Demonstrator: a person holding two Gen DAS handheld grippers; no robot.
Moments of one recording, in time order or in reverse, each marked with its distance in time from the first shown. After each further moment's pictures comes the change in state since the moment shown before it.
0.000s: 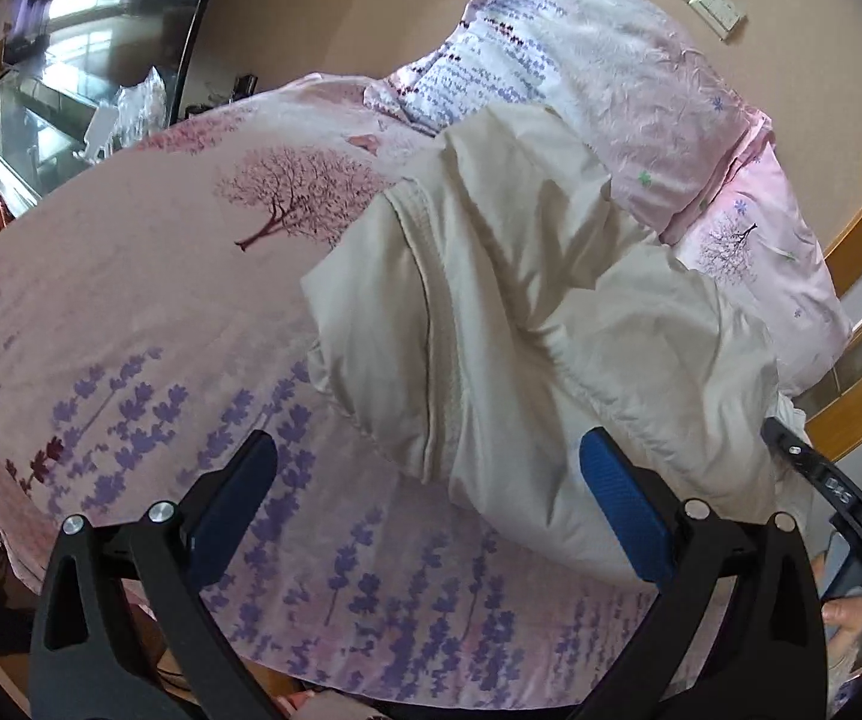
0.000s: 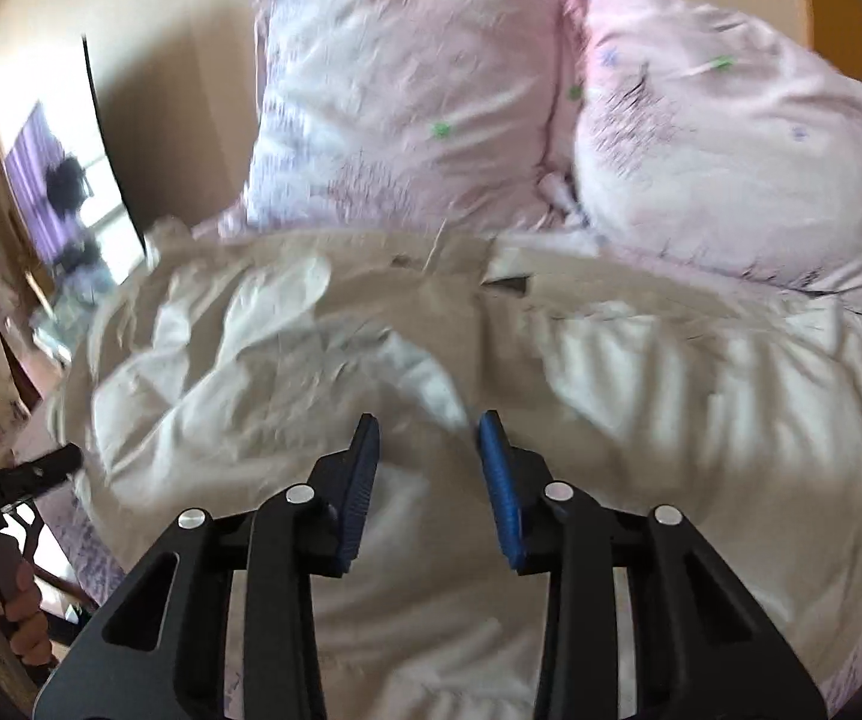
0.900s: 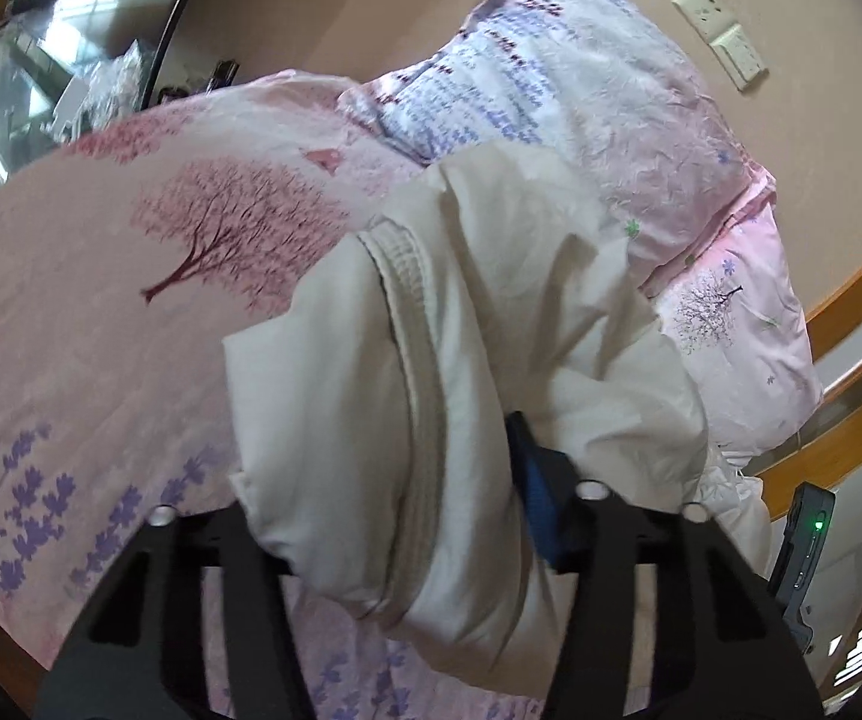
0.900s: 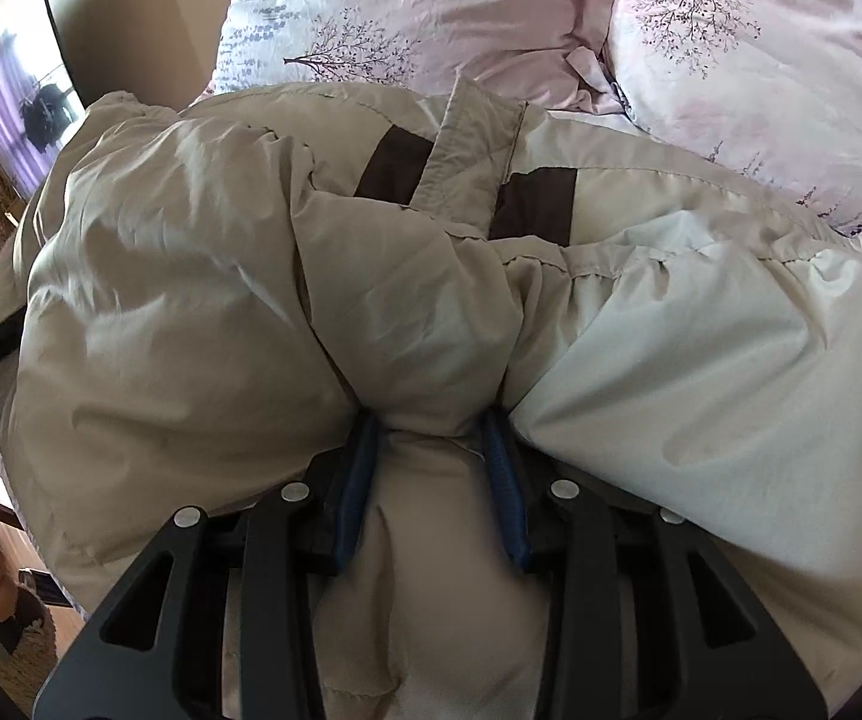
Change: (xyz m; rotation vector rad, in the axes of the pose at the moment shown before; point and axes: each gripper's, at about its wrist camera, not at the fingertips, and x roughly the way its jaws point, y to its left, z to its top) left arm 0.031 -0.019 0.041 -0.108 -0.019 -0.103; right arm 0.068 -0.005 0.002 -0.010 0.237 -0.008
